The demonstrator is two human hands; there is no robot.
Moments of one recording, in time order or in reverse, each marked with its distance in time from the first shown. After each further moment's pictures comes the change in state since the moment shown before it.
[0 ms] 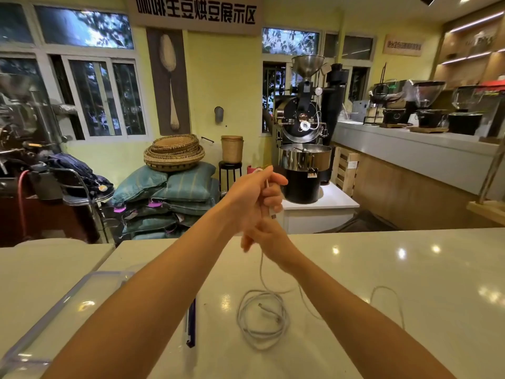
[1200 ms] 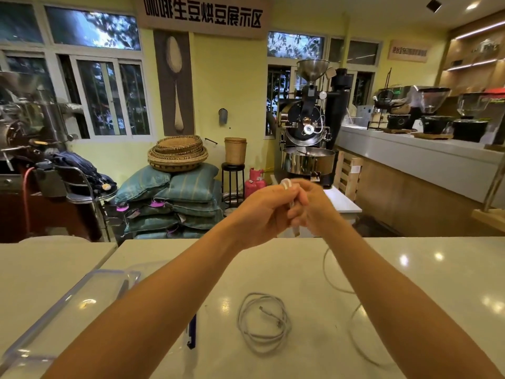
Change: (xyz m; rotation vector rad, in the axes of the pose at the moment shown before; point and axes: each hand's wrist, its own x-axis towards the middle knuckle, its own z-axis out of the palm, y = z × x) left_hand -0.028 -0.006 0.017 0.069 -0.367 0.092; right_hand 0.015 -0.036 -0.073 0.406 0.088 0.007
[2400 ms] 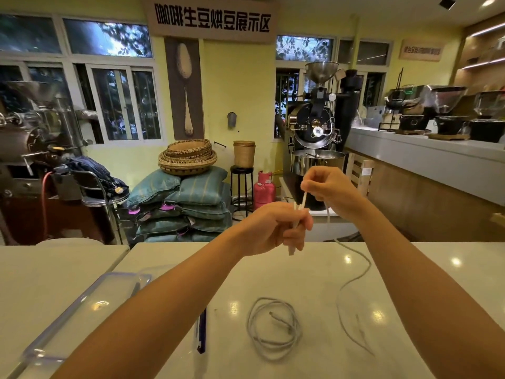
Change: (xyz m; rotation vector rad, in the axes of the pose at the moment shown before) left_hand -0.003 -0.008 -0.013 0.172 -0.055 -0.162; right_hand 0.015 -0.028 -0.019 -0.437 -0.118 -0.149
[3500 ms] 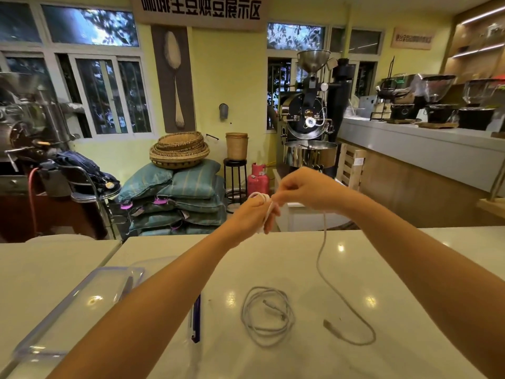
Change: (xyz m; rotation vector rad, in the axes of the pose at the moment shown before) left_hand 0.011 -0.029 -0.023 0.488 0.485 -0.004; right_hand -0.010 -0.026 0.028 -0.690 -0.223 0.082
